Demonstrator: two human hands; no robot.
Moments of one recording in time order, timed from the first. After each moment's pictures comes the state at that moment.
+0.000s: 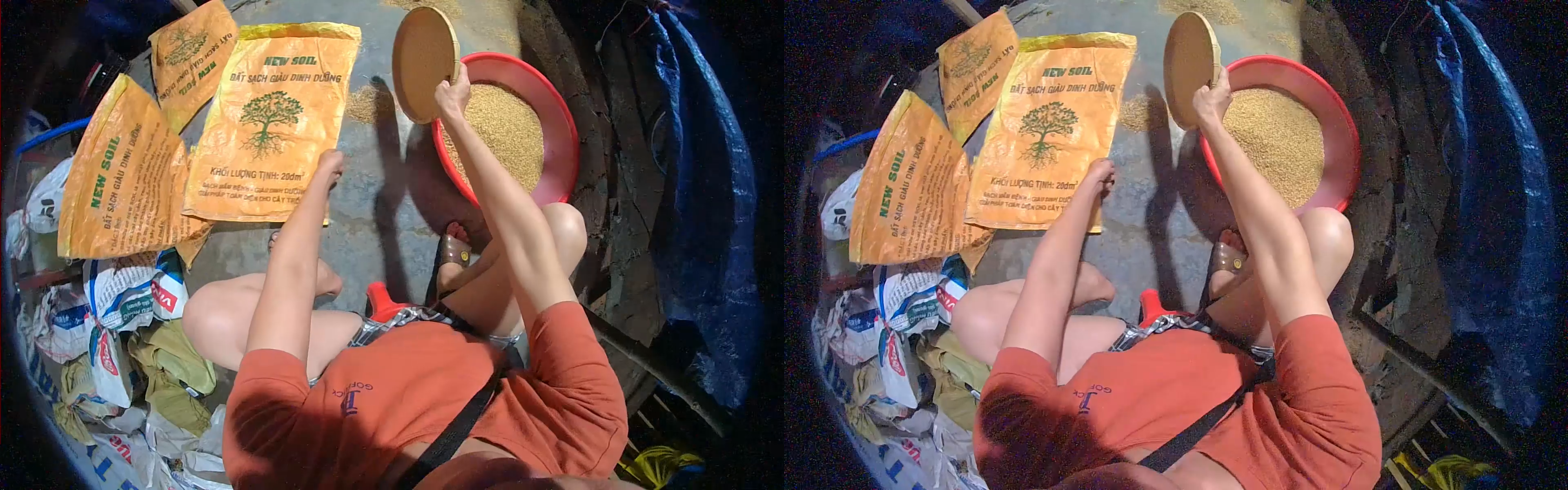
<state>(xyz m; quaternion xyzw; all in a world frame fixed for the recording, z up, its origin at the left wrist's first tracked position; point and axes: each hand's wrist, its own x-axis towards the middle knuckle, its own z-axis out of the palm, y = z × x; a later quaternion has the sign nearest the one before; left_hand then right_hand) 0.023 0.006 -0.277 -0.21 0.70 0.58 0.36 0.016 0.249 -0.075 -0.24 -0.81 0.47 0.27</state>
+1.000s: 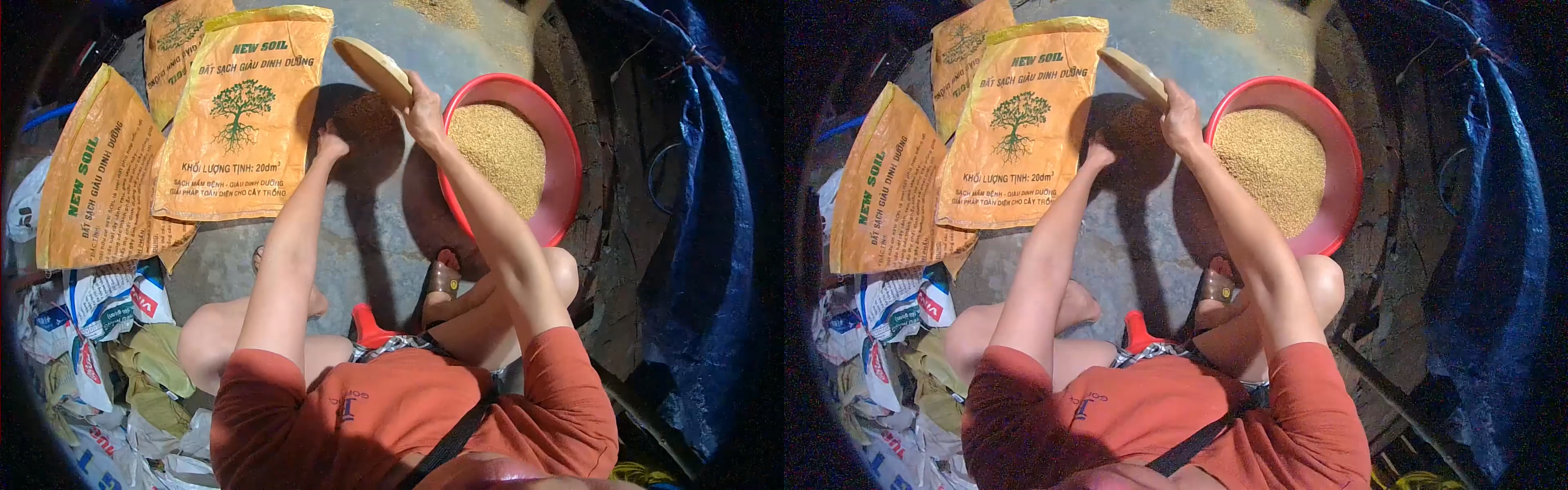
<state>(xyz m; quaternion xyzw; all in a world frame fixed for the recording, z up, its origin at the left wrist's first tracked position) -0.045 0.044 -0.284 0.00 0.95 0.27 0.17 -0.018 0.221 -0.101 0.03 -0.91 0.39 0.14</state>
